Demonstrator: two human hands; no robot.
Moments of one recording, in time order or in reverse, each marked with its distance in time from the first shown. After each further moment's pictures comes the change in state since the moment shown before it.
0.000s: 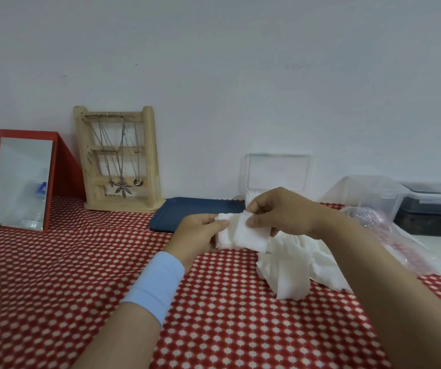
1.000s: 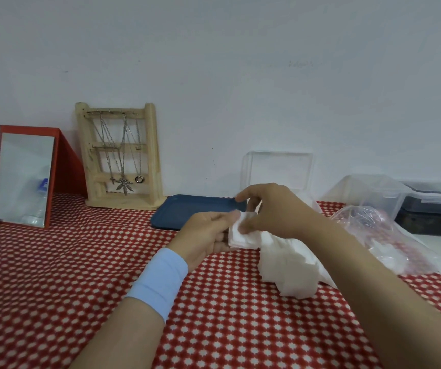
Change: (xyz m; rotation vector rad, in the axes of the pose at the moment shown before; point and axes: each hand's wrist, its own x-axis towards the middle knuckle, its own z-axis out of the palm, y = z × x) left_hand -0.010 0.007 0.006 -0.167 -0.220 -0.030; right_hand 0.008 -0.009 0.020 -0.272 0.203 -0.043
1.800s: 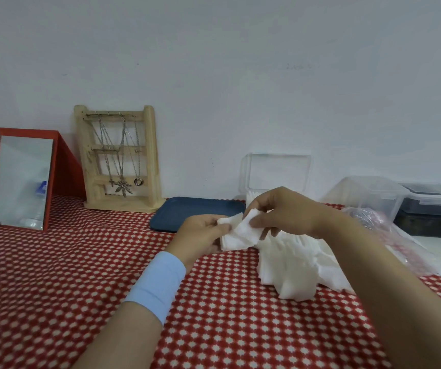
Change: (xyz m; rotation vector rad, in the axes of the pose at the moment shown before) left_hand 0.007 -0.007 -0.008 0.187 0.174 0.034; right_hand -0.006 0.013 -0.021 0.253 -0.211 0.017
